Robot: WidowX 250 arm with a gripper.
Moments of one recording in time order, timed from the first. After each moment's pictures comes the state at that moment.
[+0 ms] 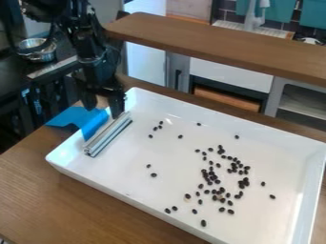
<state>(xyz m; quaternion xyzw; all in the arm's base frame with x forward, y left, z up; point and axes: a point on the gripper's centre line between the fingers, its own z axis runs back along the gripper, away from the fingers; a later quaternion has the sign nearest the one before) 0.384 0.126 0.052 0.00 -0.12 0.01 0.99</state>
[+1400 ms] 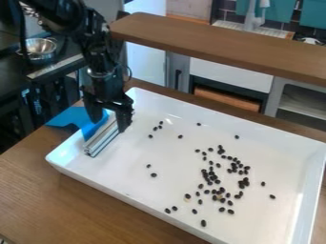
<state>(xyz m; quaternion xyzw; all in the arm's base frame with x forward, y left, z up) 0.382 0.113 0.027 0.01 -0.09 0.02 1.00</state>
